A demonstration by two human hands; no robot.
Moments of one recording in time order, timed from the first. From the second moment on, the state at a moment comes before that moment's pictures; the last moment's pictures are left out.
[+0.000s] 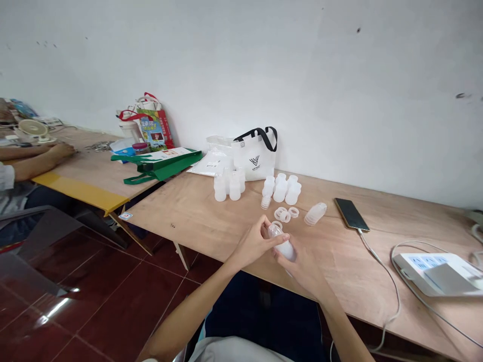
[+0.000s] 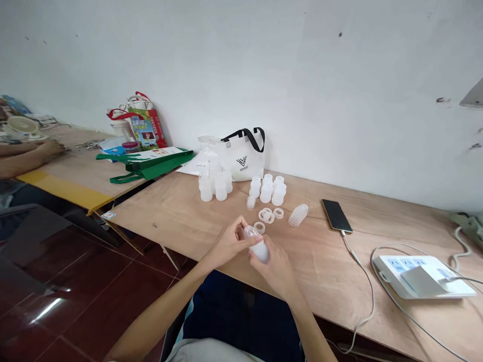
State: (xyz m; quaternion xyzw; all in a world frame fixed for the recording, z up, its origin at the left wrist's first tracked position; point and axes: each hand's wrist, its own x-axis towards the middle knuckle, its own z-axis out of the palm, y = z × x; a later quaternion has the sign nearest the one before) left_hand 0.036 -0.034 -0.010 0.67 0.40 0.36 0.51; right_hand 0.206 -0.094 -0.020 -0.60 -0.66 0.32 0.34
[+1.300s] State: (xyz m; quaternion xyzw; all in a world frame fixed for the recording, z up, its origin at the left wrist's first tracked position) left_hand 0.042 -0.046 0.002 0.67 0.30 0.45 0.51; right_hand 0.216 -0.103 -0.007 -0.61 -0.64 0.33 0.34
